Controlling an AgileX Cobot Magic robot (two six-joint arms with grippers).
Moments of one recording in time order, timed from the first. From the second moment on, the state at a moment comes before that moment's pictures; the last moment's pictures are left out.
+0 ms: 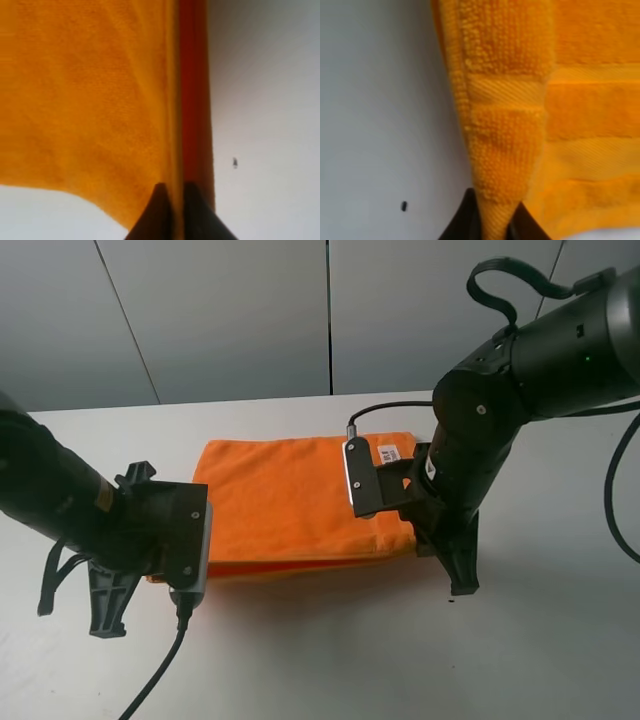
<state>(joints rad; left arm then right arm) -0.61 1.52 -0.66 0.13 0.51 0.78 0.68 1.77 -0.90 -0.16 0.69 -0.81</state>
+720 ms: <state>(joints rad) -0.56 1.47 -0.66 0.61 0.36 0.29 0.69 1.77 -1.06 -0.48 0.73 -0.68</state>
